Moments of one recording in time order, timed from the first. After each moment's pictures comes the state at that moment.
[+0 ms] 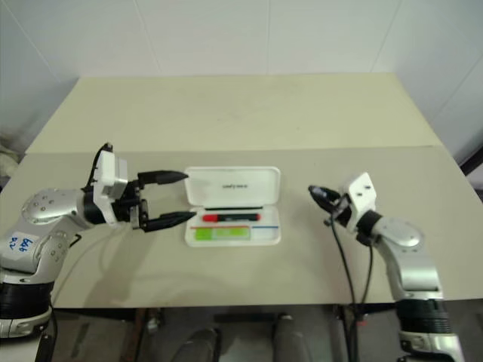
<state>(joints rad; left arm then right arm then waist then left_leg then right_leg) -0.39 0.73 0.13 -0.22 -0.53 0.41 -1.05 -0.29 -0.65 -0.11 0.01 0.34 0.16 0.94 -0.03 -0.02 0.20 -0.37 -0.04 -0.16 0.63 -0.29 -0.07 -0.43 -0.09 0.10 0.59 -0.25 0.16</state>
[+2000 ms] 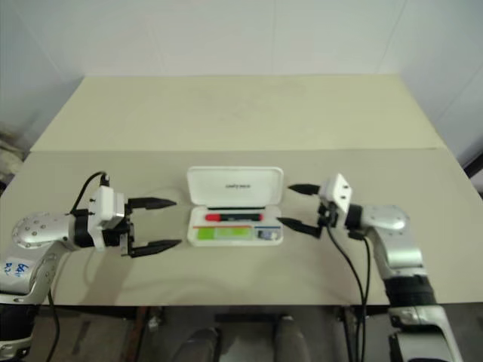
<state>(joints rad) -0.22 0.79 0.14 -0.18 -0.45 0.24 -1.10 -0.37 -0.63 -0.08 0.19 0.35 0.03 1.15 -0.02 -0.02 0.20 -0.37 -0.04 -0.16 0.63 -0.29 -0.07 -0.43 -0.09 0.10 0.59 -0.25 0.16</state>
